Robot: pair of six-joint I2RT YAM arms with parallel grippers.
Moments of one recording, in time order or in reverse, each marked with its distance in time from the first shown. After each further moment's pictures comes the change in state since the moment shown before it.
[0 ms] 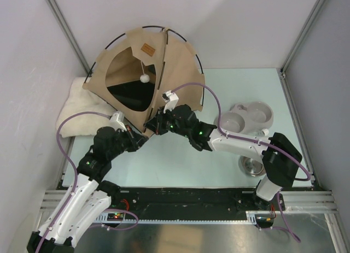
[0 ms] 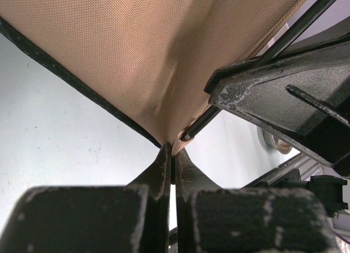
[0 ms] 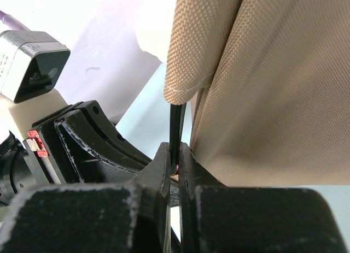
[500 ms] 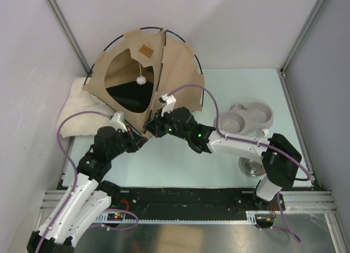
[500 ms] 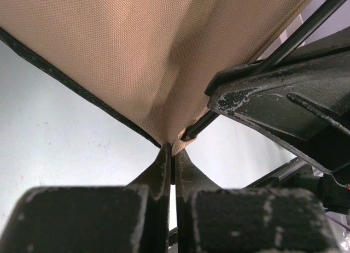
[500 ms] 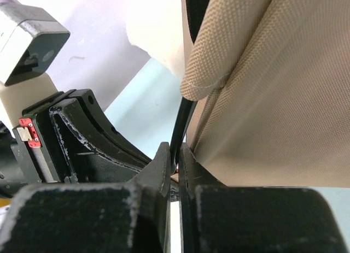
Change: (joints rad) left arm 0.000 0.001 0.010 -0.031 -0.005 0.041; right arm 0.026 0.000 -0.004 -0.004 0.035 -0.108
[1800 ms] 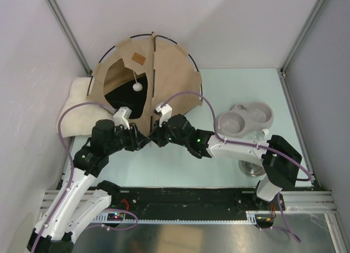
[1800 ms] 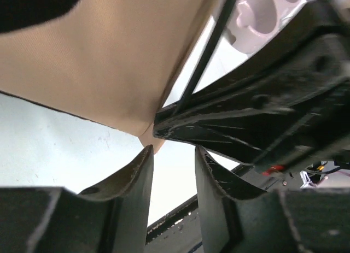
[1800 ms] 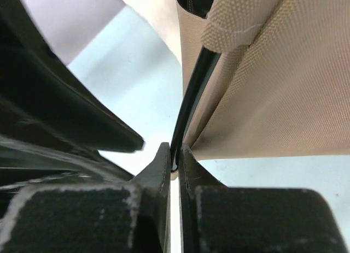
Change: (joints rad) left arm -0.006 0.085 0.157 -0.158 0.095 0.180; right arm 0.058 -0.011 -0.040 -0.095 0.029 -0.138
